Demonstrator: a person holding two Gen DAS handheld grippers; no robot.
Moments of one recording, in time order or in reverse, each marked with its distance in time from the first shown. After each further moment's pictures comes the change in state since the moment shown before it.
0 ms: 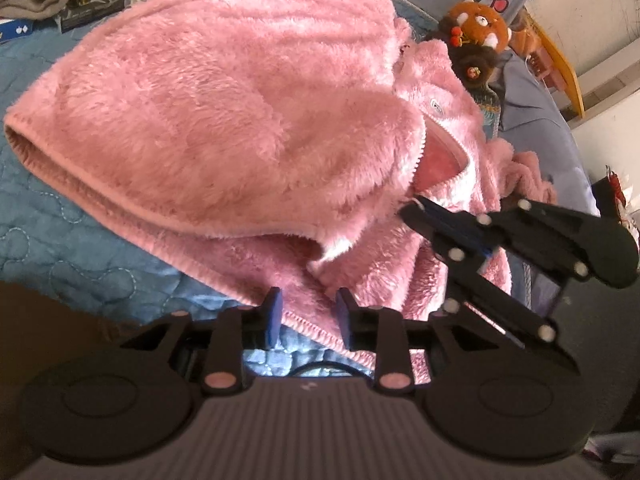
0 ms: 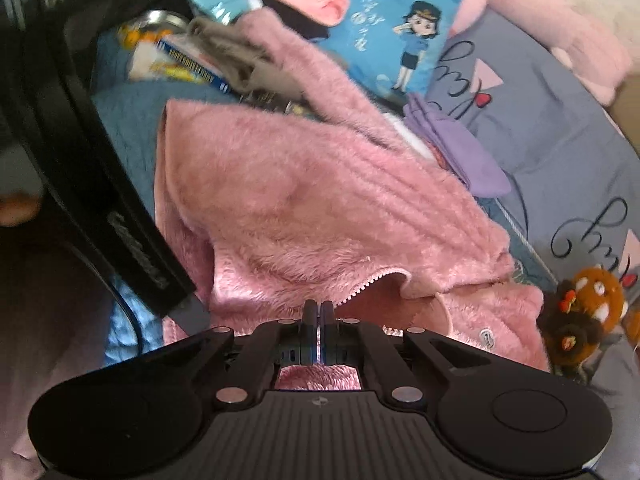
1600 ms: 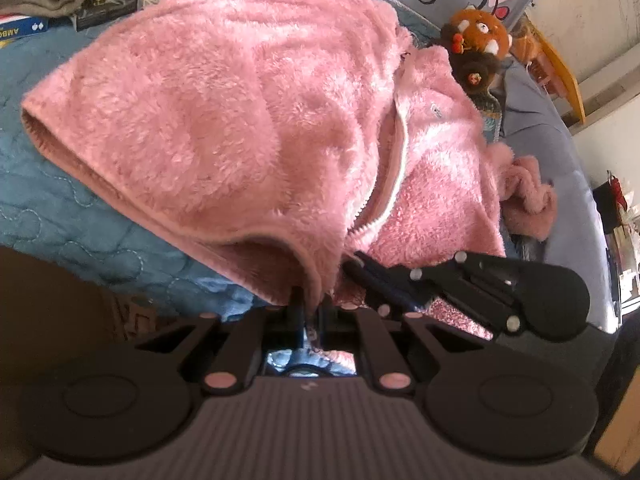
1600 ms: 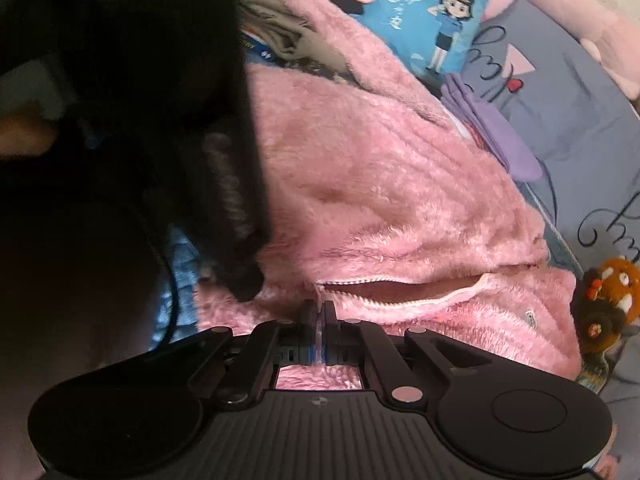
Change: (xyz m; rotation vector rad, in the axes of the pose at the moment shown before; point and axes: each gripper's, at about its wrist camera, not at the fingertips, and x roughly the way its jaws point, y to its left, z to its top) left arm -0.007 0.003 -0.014 -0.014 -0.032 0.015; right arm 0.021 0.038 -0.011 -0.035 0.065 0.037
